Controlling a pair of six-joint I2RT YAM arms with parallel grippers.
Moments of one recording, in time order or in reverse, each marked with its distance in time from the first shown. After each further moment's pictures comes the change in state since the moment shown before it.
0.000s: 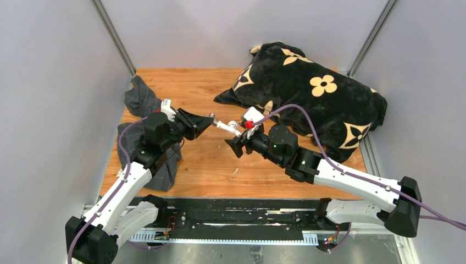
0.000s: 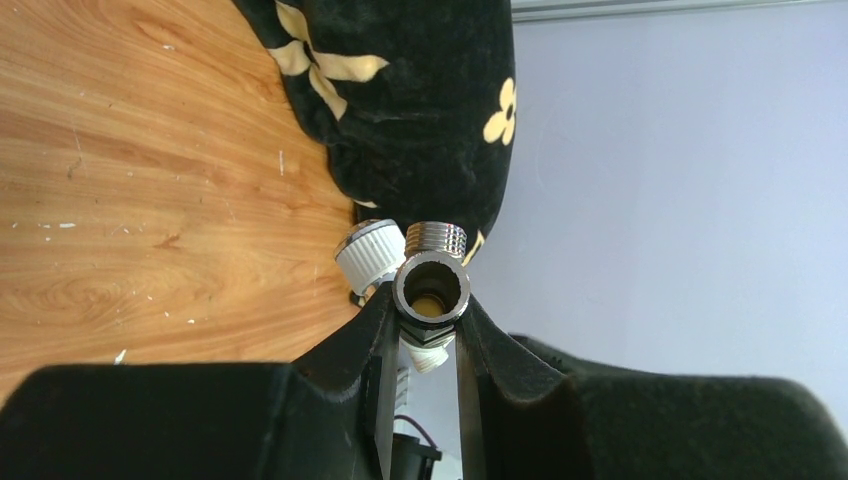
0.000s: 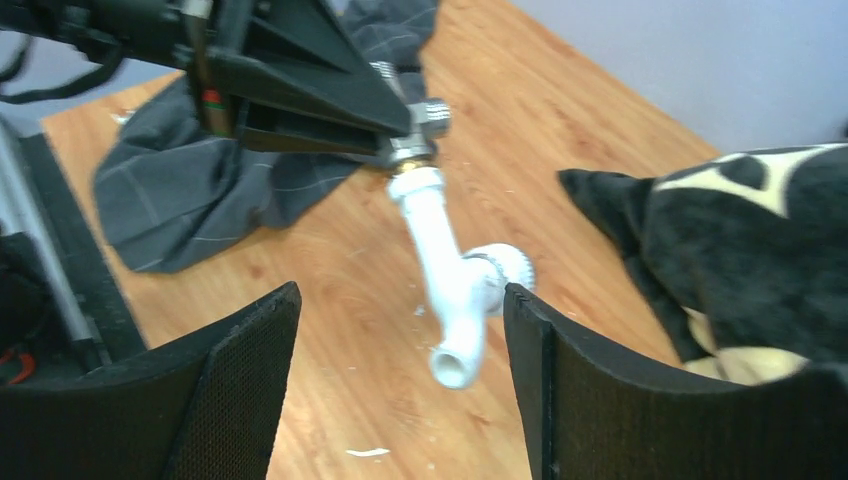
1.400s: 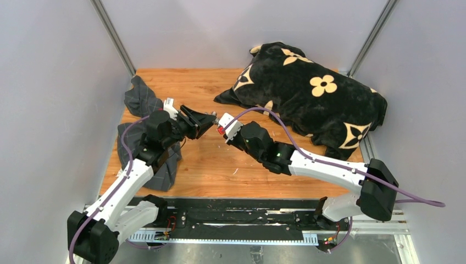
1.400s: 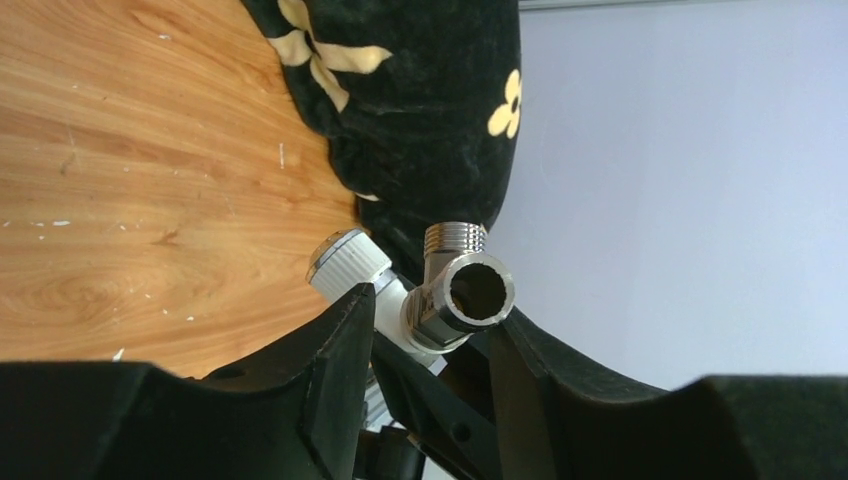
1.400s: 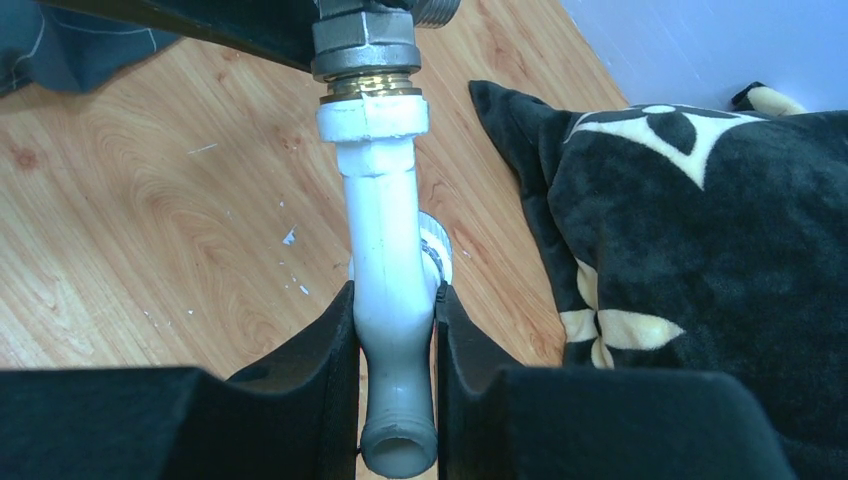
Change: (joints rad) left arm 0.000 0.042 0.006 0.010 0.018 0.003; right arm -0.016 0.251 0.070 -0.053 0.185 -0.300
